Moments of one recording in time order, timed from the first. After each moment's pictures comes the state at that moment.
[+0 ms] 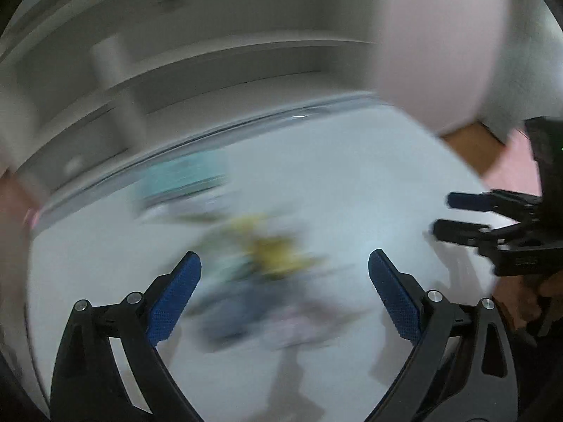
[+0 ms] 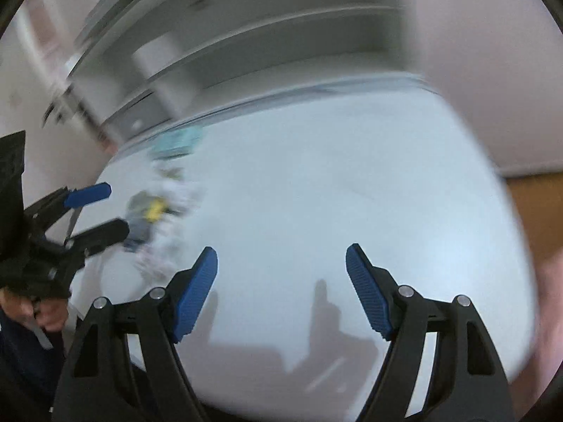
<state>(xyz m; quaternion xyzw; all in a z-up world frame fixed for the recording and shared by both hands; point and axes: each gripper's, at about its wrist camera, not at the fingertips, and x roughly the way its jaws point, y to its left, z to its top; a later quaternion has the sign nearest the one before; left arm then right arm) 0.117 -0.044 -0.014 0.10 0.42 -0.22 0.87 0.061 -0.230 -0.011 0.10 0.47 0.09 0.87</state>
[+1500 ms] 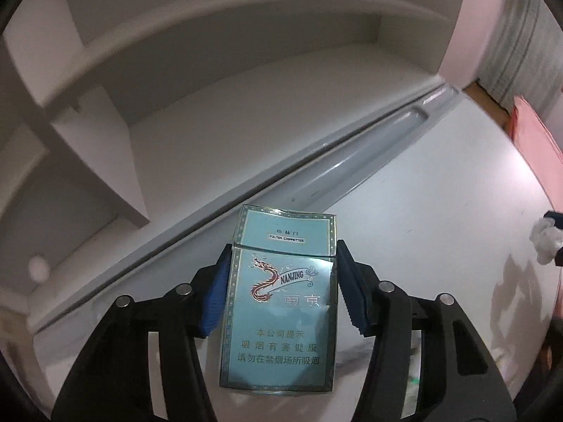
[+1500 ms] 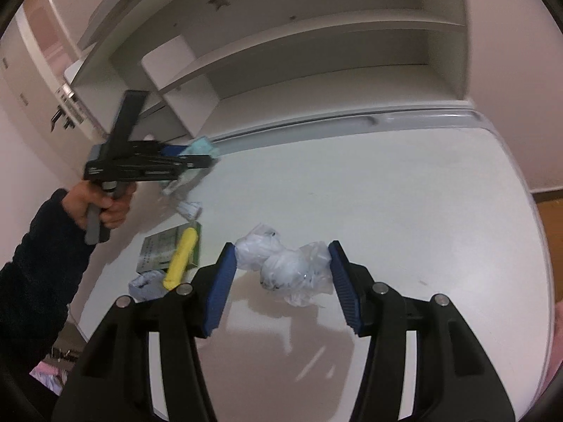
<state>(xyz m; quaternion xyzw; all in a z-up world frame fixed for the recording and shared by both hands) 0.328 -0.054 -0.051 0.17 0.47 -0.28 0.82 0.104 -0.252 0.000 0.14 0.46 0.08 0.87</state>
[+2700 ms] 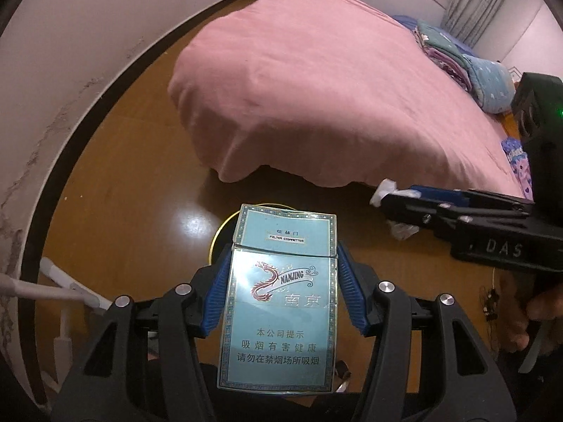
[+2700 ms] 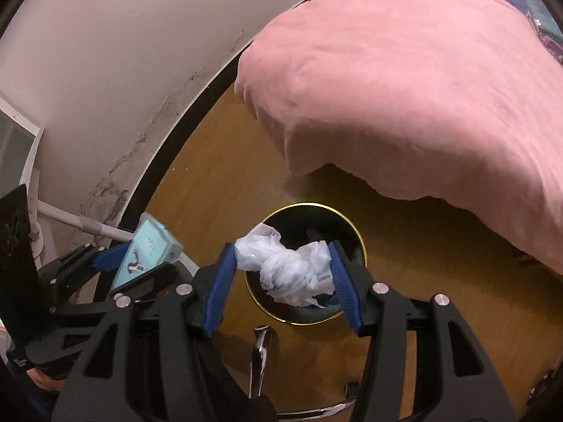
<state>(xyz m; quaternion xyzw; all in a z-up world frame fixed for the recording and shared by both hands) -0.131 -0.518 -0.196 0.27 0.47 -0.62 0.57 -0.357 -0.556 -0.142 0.40 0.44 -0.38 0.71</state>
